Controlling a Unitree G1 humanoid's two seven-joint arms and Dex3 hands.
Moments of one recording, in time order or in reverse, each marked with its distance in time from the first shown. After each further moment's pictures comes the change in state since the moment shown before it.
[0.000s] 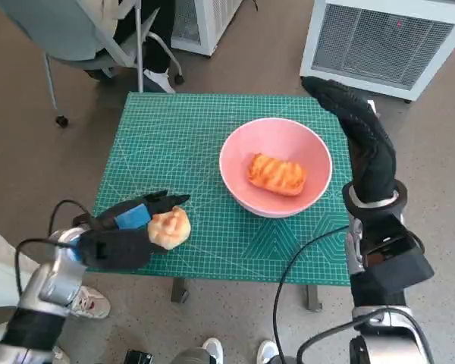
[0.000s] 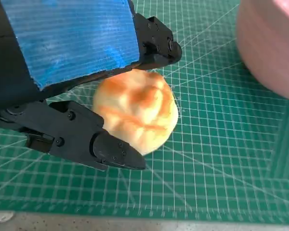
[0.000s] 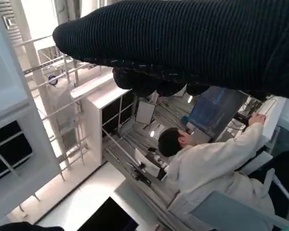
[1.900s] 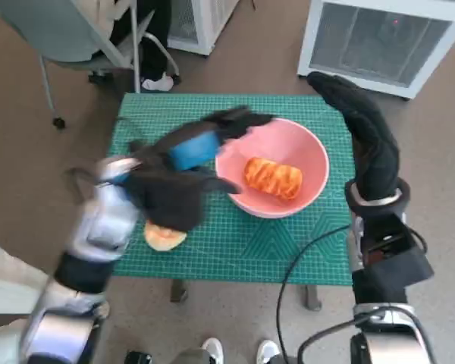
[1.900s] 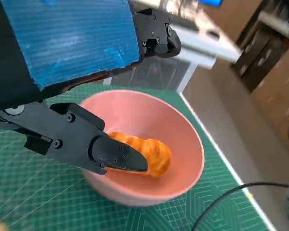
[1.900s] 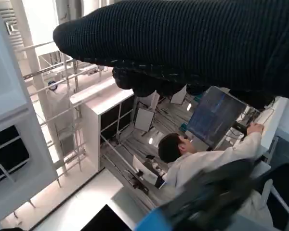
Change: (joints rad) left arm -0.305 -0.128 0.060 -0.300 -0.143 0.109 -0.118; right arm -0.008 0.007 -0.015 0.009 -0.030 -0.017 -0.038
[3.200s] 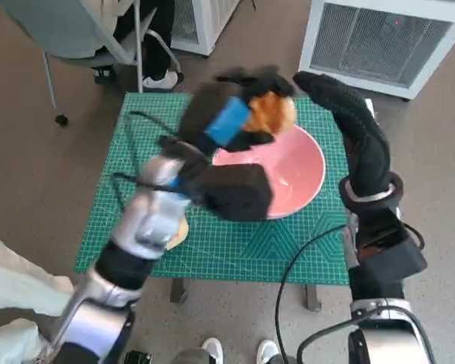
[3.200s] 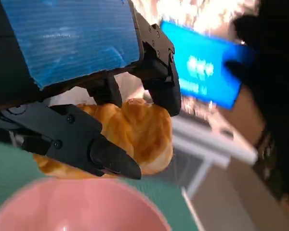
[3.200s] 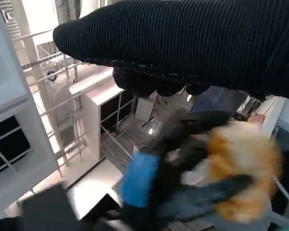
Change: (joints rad) left arm -0.214 -0.279 -0.196 0.315 0.317 0.048 0.587; right arm -0.034 -0.011 0.012 0.040 -0.002 -0.006 0.031
